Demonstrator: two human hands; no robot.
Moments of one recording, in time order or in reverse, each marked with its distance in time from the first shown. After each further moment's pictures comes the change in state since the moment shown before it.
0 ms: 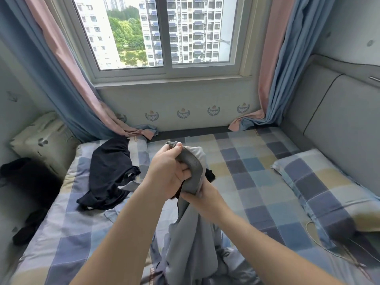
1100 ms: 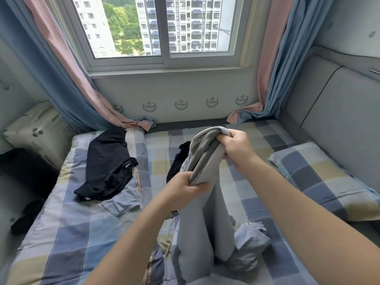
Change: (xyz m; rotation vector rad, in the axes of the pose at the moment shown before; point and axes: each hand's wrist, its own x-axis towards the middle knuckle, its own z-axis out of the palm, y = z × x) left_hand -0.002 -0.066 -0.045 1.067 -0.303 0.041; right_hand 0.042 -0.051 -0.087 0.343 0.269 -0.008
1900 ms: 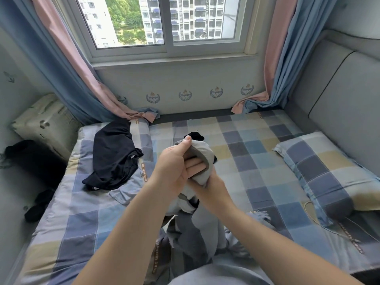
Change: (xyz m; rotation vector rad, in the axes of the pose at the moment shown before) left_hand -0.023 0.050 -0.013 -1.001 0.291 -0.180; right_hand -0.098 0.089 0.057 -0.267 -0.135 -0.021
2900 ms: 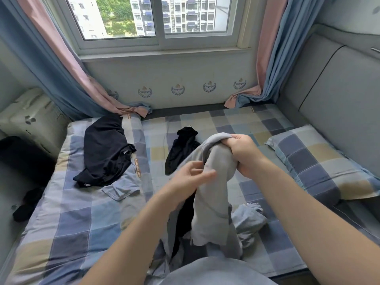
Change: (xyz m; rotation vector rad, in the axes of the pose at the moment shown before) left_hand 0.018 -0.065 -0.029 0.695 -0.262 -0.045; right_hand 0.043 -0.037 -0.090 0.298 0.060 0.179
